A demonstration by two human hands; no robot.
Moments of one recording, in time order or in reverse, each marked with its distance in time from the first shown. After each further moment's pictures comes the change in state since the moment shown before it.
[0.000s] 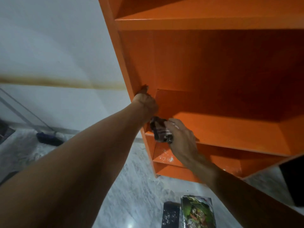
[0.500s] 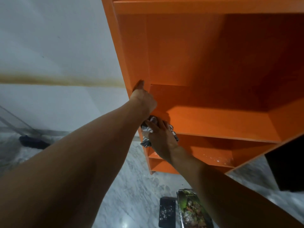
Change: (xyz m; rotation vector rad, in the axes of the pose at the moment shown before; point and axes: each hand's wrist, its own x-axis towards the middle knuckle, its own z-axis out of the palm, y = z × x) left_hand 0.005 0.013 0.005 -0.475 0.154 -0.162; right_hand 0.012 -0.014 0.057 -0.396 -0.256 -0.266
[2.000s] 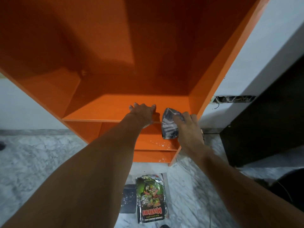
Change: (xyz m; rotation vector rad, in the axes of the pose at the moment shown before) left_hand 0.092 0.225 -0.129 -0.746 -0.127 0.008; right_hand -0.235 0.245 -0.048 0.044 0.180 0.488
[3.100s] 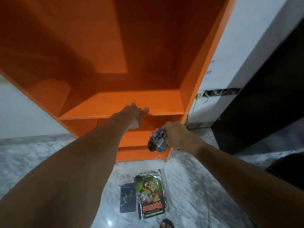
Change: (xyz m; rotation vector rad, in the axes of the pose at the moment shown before) left_hand -0.048 -0.009 0.005 0.142 -0.055 0.122; right_hand -0.023 -0.041 -0.037 0.159 -0.524 0.066
